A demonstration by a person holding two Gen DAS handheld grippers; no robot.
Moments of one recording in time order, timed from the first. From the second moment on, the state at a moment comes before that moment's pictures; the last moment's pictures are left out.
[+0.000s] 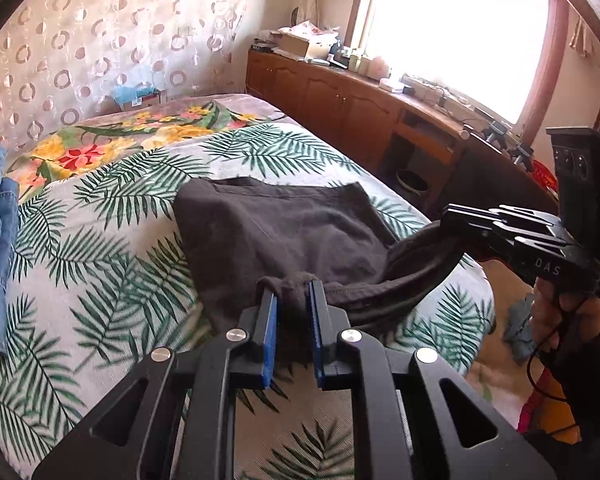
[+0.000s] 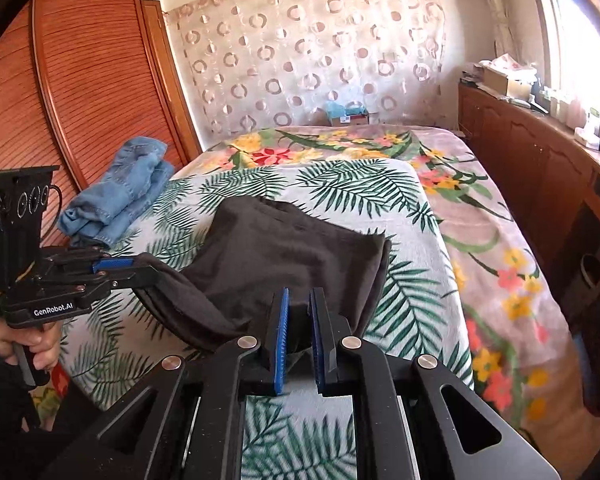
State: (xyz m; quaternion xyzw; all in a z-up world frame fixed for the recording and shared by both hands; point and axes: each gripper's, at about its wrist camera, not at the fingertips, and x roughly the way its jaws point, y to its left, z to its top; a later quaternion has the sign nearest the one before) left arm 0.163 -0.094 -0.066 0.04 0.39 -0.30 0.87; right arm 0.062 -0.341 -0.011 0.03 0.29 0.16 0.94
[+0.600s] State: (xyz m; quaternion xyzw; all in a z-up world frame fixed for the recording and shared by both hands) left arm 0.216 -0.103 -0.088 0.05 0.42 -0.26 0.87; right arm 0.092 -0.347 -0.009 0.02 0.30 0.14 0.94
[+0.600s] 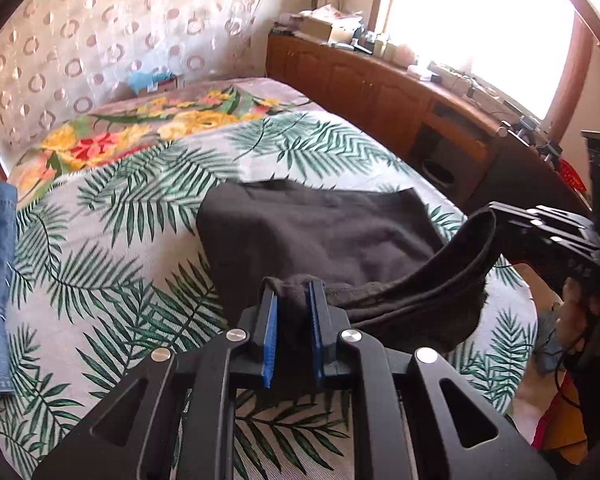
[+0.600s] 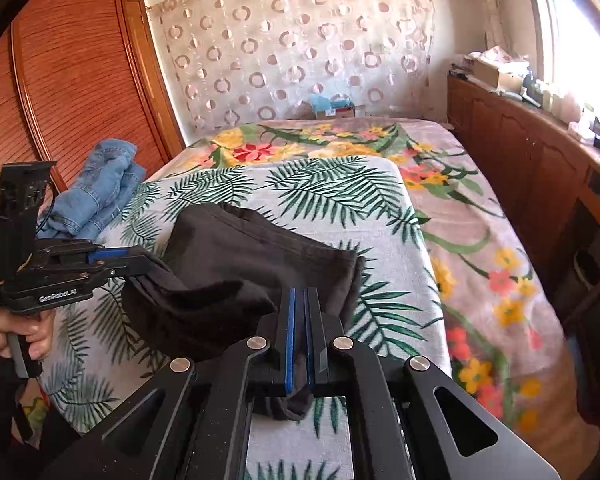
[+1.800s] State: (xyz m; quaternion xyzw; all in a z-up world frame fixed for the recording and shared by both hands) left arm 0.255 -0.117 -0.053 0.06 0.38 -0.26 0.88; right arm 0.158 -0.344 -0.008 0.03 0.28 0.19 0.94
